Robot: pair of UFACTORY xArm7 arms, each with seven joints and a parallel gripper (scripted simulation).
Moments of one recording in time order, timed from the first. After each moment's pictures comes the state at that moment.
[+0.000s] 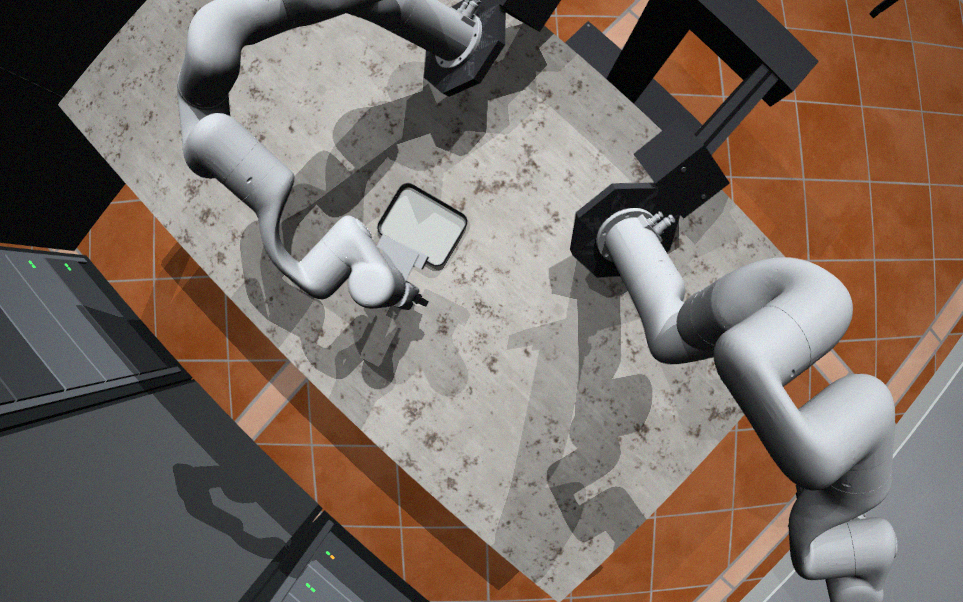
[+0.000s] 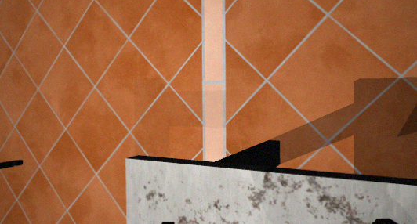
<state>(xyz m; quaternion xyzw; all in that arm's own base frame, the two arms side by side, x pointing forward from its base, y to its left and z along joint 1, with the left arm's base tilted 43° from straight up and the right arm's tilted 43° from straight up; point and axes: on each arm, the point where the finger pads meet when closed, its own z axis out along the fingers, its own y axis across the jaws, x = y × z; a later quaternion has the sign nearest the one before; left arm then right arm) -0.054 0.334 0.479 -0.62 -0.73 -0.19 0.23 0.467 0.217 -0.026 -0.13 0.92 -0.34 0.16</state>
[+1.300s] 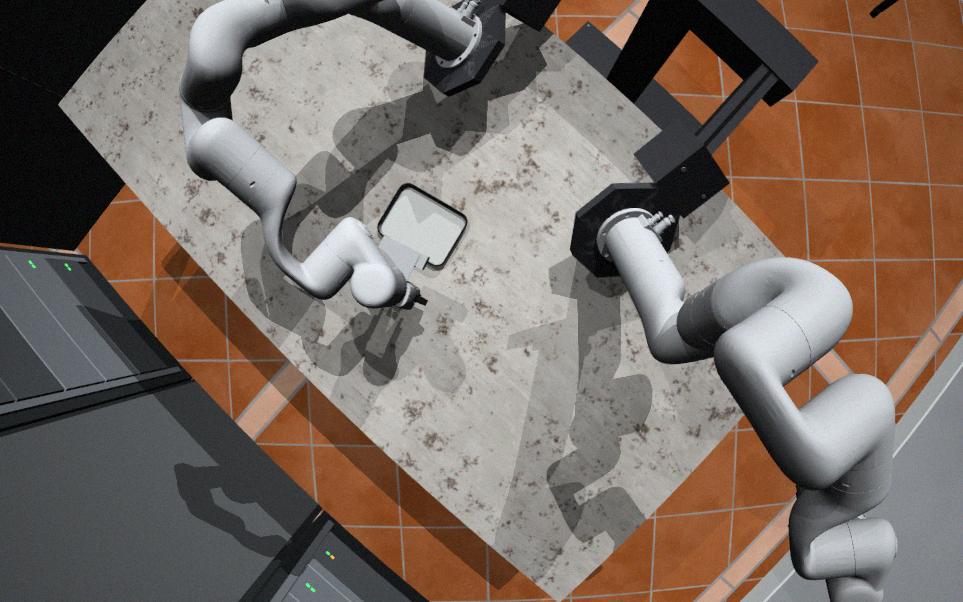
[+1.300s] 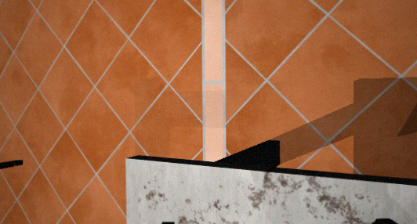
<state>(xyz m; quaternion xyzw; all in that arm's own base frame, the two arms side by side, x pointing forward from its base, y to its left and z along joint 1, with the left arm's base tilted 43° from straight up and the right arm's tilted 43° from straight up) -0.054 0.334 0.479 -0.62 -0.73 -0.19 0.23 0.472 0.209 -0.036 -0.13 0.92 -0.34 0.16</state>
